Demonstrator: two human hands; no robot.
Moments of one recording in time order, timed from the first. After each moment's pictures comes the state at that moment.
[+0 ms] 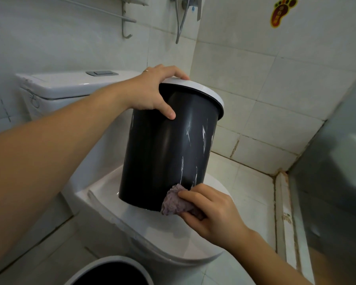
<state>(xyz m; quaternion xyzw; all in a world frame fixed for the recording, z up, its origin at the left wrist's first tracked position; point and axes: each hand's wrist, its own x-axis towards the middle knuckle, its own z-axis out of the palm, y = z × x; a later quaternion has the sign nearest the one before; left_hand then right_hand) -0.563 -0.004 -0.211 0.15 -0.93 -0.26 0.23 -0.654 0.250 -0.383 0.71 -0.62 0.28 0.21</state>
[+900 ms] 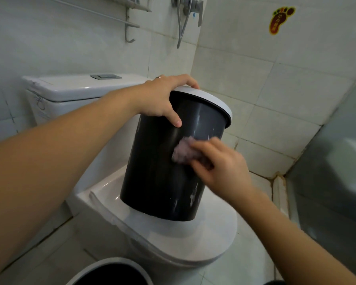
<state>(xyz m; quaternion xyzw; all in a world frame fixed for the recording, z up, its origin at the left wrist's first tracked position) -0.559 0.017 -0.204 0.16 -0.94 -0.24 0.20 -0.665 0.218 -0.307 0.64 -0.65 0.28 0.30</state>
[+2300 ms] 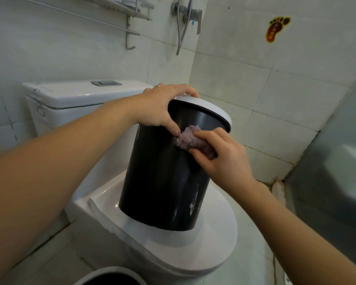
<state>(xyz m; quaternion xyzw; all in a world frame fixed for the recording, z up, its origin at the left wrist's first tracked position) -0.555 0.016 -0.206 0.14 -0.95 -0.20 0.21 -0.670 0.201 -0.284 0.60 -0.67 0.31 0.30</state>
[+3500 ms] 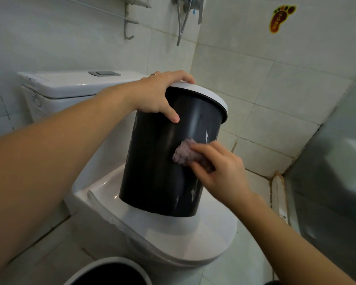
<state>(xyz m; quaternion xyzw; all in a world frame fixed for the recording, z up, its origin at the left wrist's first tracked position) -0.560 0.003 -0.207 0.16 -0.94 -0.25 0.20 -0.667 0.216 -0.321 0.63 -0.65 0.32 0.28</state>
